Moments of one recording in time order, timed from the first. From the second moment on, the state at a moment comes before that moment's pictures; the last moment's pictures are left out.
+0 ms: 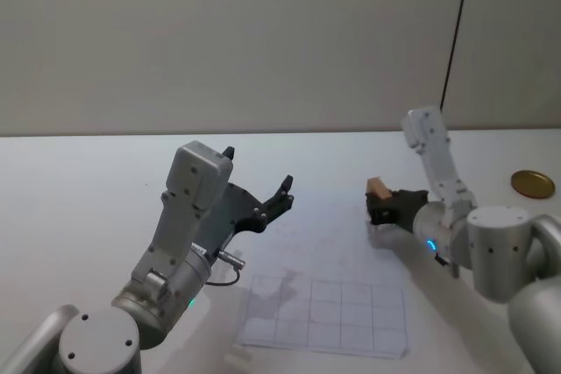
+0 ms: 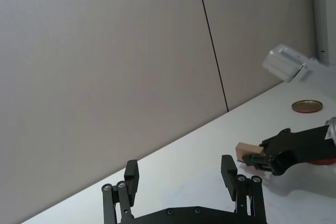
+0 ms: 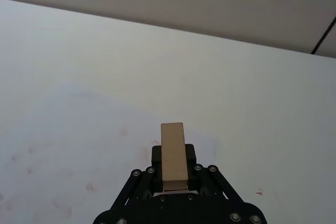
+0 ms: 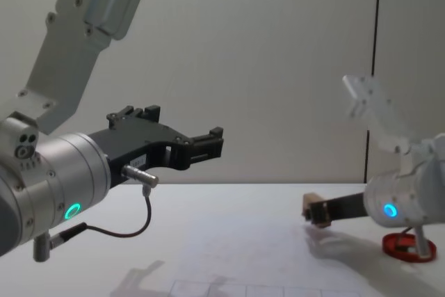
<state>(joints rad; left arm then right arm) -0.24 0.38 0.45 -1.63 -0.20 0.01 -0.01 0.58 0.02 -0.27 -1.00 0.08 0.43 0.17</state>
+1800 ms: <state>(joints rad) -0.24 0.38 0.45 -1.63 -0.20 0.01 -0.01 0.74 -0.02 -0.26 -0.79 0.04 0.40 0.24</state>
